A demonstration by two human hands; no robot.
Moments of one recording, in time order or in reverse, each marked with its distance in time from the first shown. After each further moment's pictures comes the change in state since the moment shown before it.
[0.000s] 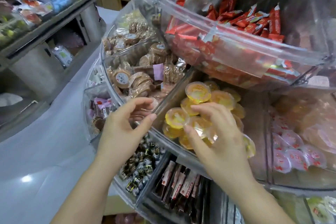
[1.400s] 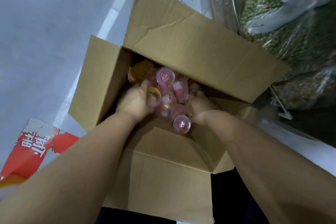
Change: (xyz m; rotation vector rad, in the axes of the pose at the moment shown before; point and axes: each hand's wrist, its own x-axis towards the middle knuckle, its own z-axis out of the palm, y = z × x) left_hand -0.395 -0.713 0.031 0.511 -0.521 -0.988; right_hand -0.446 0.389 0.582 -0.731 -1.619 0.496
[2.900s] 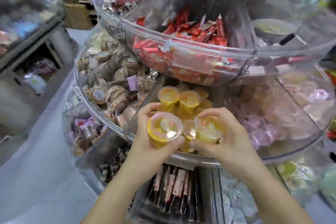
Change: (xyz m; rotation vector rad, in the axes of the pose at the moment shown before) left_hand -0.495 0.594 -0.338 -0.589 0.048 1.157; right_hand -0.744 0.251 -0.325 0.947 1.525 -0.404
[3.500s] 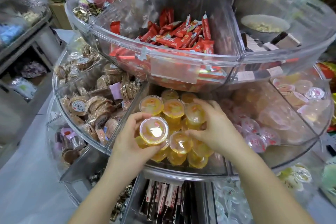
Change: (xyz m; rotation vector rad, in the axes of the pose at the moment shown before) left_hand 0.039 -0.025 -0.001 0.319 0.072 -0.106; right_hand 0.061 0.050 -0.012 -0.332 -0.122 0.195
